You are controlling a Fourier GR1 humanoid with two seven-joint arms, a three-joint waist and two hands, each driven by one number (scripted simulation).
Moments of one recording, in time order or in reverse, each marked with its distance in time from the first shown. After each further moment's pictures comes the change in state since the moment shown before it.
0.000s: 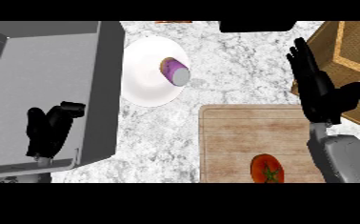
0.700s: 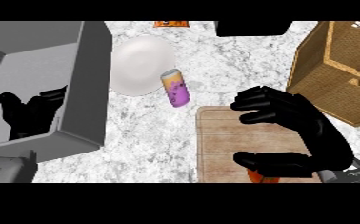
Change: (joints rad) left arm -0.058 0.017 0.128 0.071 0.035 0.002 0.140; right arm 0.059 -0.116 0.223 -0.396 0.264 0.265 -0.427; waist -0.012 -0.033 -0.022
